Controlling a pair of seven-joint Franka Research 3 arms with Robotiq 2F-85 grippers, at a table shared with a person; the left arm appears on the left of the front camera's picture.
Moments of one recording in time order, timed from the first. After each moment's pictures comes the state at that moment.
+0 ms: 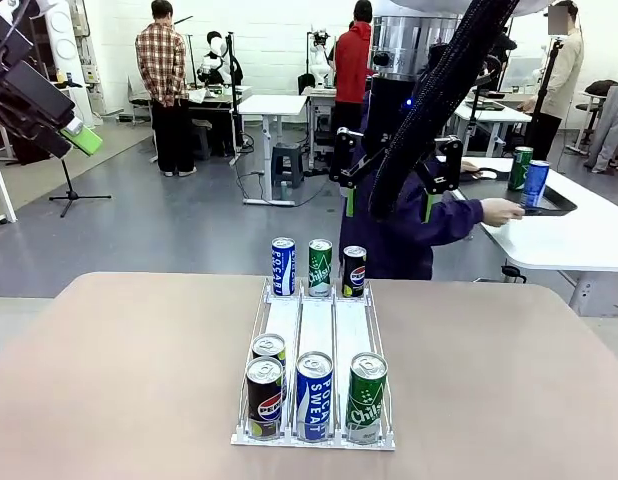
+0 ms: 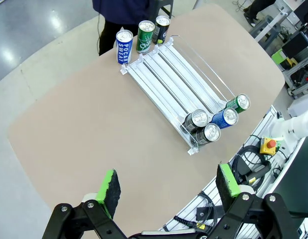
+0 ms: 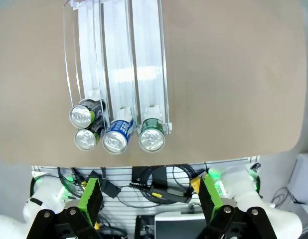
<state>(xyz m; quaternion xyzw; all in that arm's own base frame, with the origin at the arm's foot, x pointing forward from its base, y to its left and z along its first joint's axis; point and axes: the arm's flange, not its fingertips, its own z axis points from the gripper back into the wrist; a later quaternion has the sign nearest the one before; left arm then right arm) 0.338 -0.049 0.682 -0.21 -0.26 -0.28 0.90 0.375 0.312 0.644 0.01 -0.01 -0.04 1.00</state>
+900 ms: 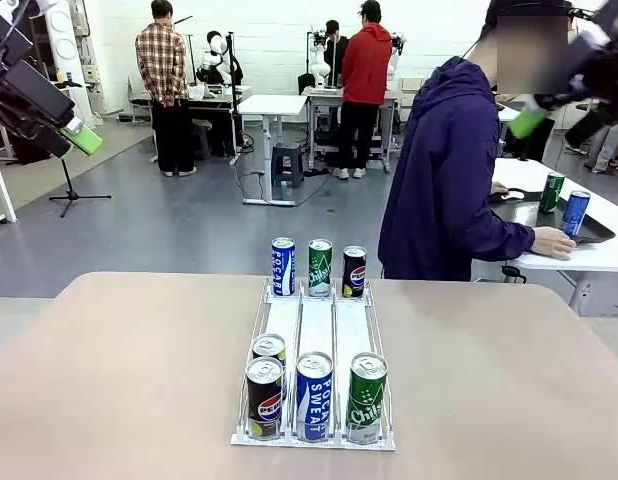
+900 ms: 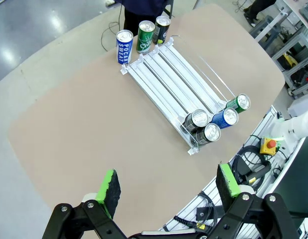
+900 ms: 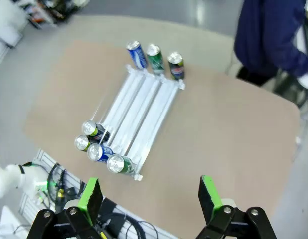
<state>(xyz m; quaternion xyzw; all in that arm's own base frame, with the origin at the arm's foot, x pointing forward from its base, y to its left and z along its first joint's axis) 0.338 -0.048 0.682 -0.21 -0.26 -0.28 0.90 0.295 0.070 0.708 0.19 -0.28 0.19 0.92</state>
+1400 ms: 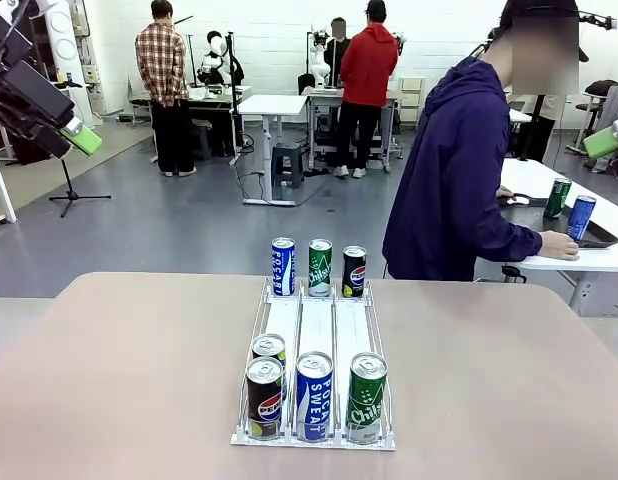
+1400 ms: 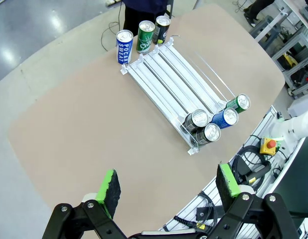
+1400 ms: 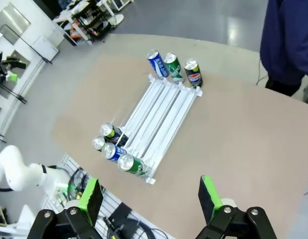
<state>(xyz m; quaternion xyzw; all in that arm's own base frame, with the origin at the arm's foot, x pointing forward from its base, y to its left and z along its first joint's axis) 0.338 -0.048 0.682 -0.21 -0.26 -0.28 0.90 0.281 -0.010 0.671 0.29 -0.31 0.17 0.89</state>
